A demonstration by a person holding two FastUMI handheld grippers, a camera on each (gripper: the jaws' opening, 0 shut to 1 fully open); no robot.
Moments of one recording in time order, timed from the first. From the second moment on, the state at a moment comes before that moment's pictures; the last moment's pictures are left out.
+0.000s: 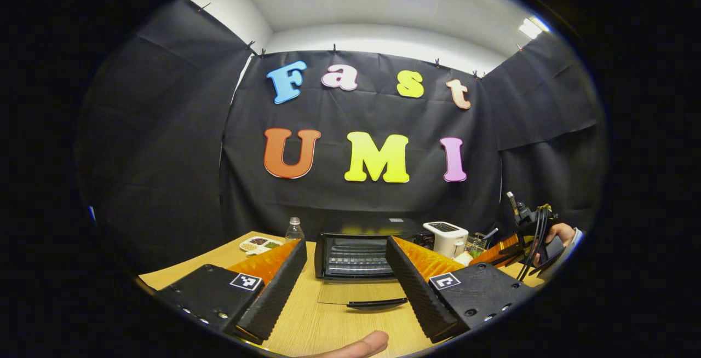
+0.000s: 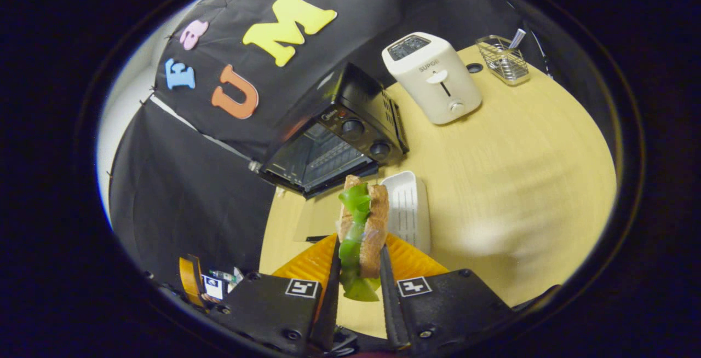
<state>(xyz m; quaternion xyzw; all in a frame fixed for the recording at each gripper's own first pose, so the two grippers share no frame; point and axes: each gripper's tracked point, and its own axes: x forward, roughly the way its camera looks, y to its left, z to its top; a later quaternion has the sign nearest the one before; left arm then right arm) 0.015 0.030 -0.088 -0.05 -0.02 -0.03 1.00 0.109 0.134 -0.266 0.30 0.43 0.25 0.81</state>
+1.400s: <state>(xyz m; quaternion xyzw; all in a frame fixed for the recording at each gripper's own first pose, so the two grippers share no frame) 0.009 0.079 -0.133 -0.06 0.06 0.00 1.00 0.289 0.360 -0.303 0.55 0.12 0.04 0.83</state>
